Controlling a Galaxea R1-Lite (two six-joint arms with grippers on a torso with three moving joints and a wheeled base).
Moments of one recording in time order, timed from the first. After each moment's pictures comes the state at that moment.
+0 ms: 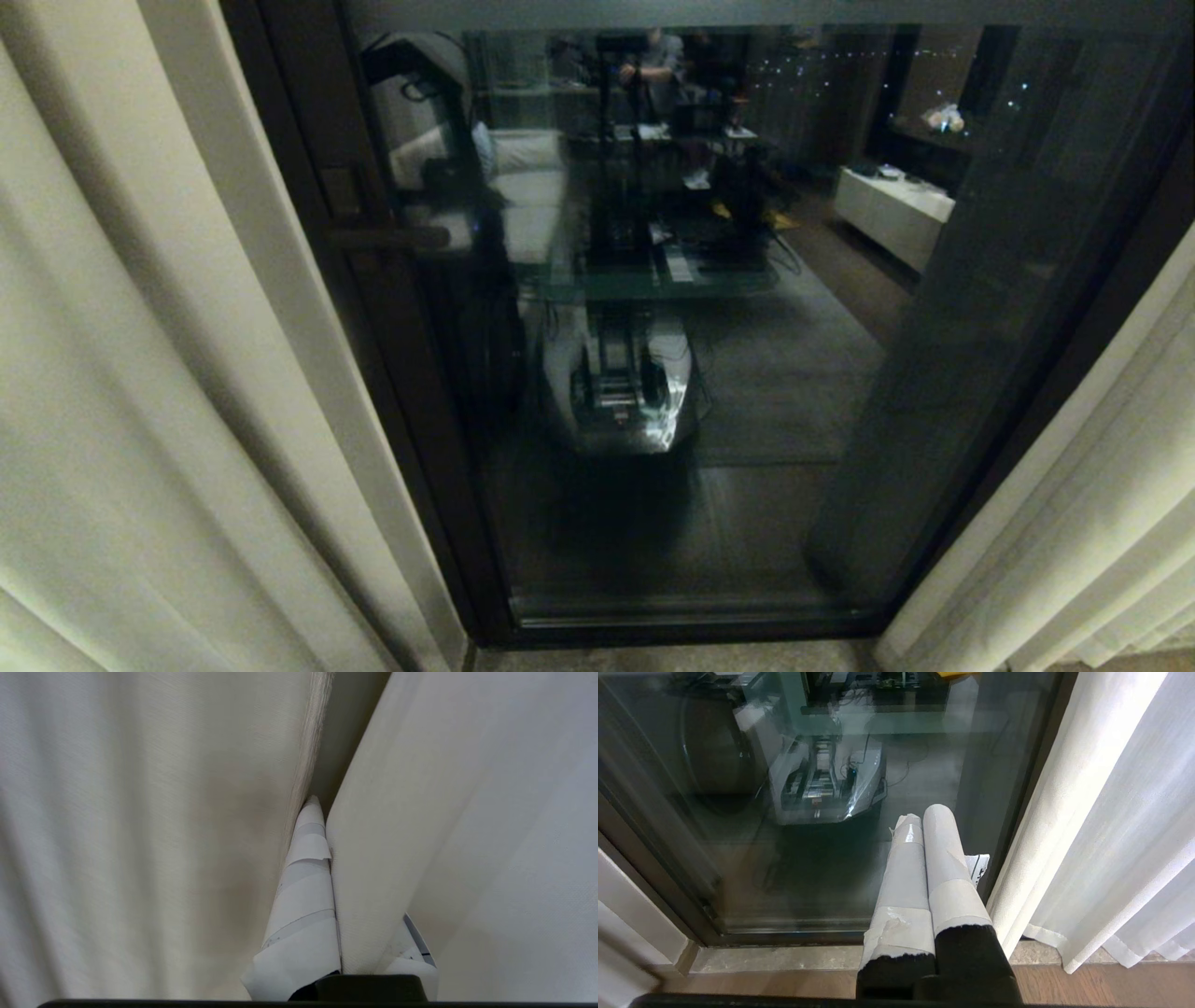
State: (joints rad) left arm 1.20 1.72 -1.37 -0.58 -0.60 -0.36; right arm 0.00 0.00 0.00 0.00 -0.01 0.01
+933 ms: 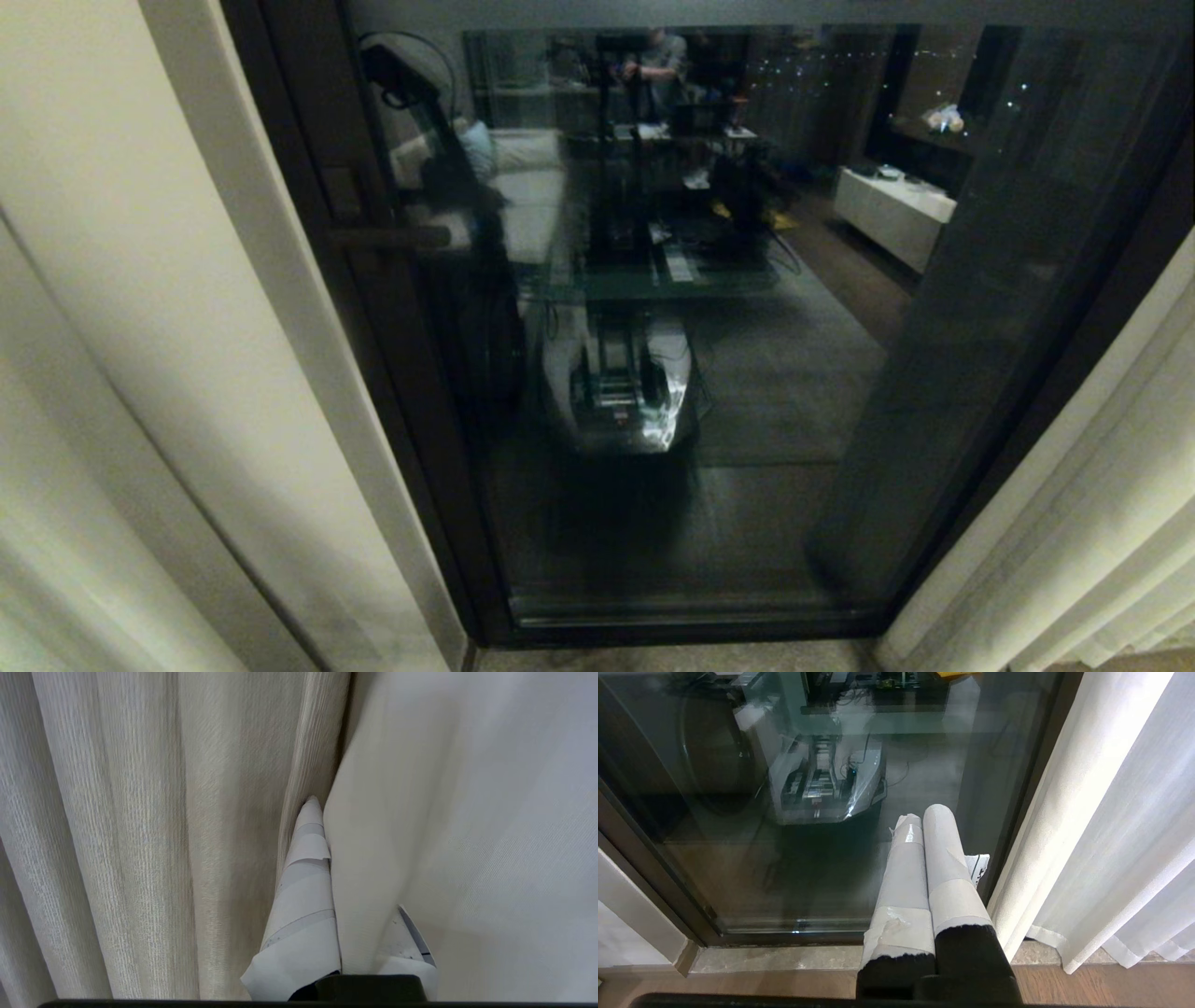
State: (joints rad) left arm 1.27 1.84 -1.48 -0.69 -0.64 -0.36; right arm 0.00 0.00 0.00 0.00 -0.01 0.01
